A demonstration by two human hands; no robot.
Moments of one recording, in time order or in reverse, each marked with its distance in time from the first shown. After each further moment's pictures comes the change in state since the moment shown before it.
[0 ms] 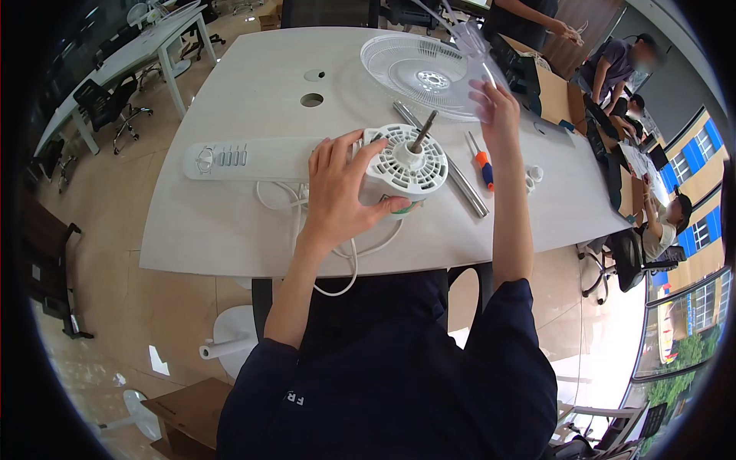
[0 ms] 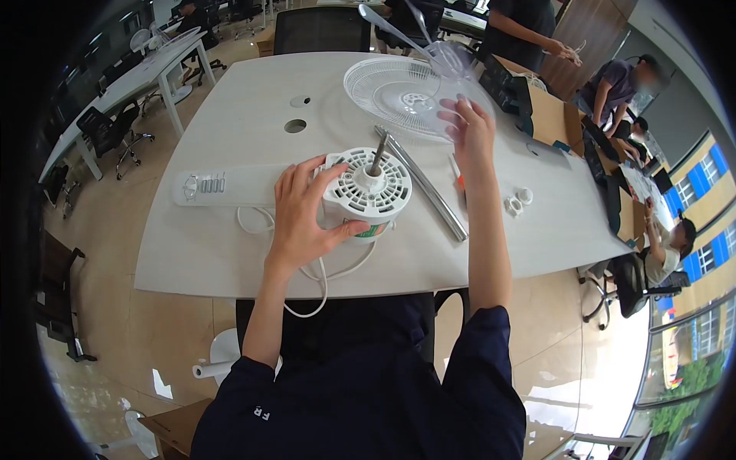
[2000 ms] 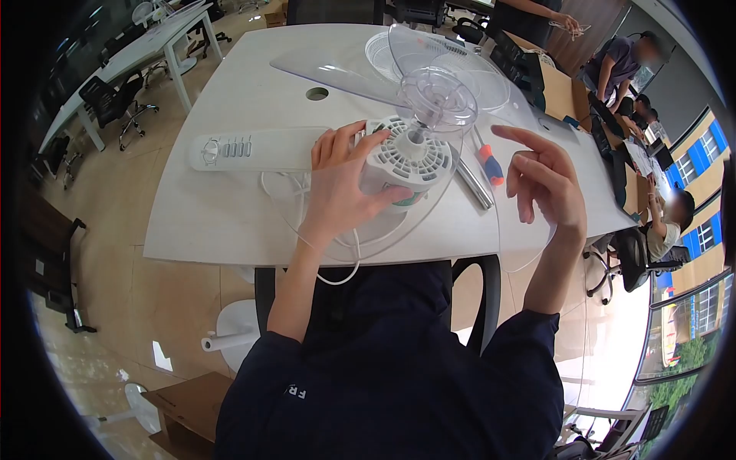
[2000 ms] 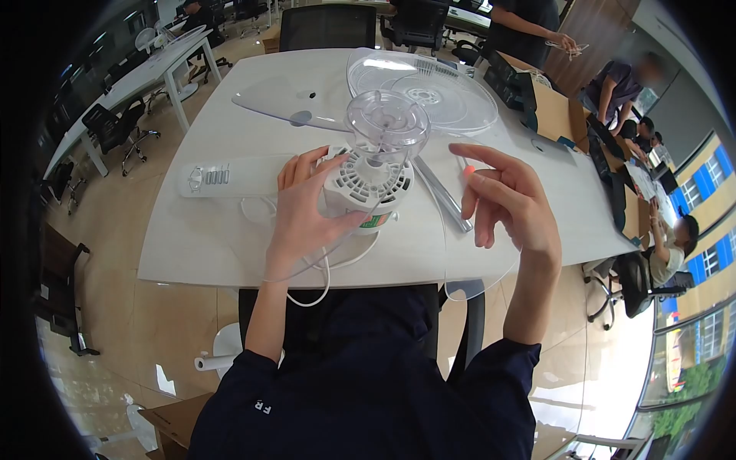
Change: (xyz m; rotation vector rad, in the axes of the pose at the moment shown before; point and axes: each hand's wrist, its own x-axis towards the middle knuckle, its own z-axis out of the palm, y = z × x) left_hand -0.001 0.004 -0.004 -0.001 -0.036 -0.061; right_hand -0.155 -0.132 0.004 -0.425 -0.522 0.189
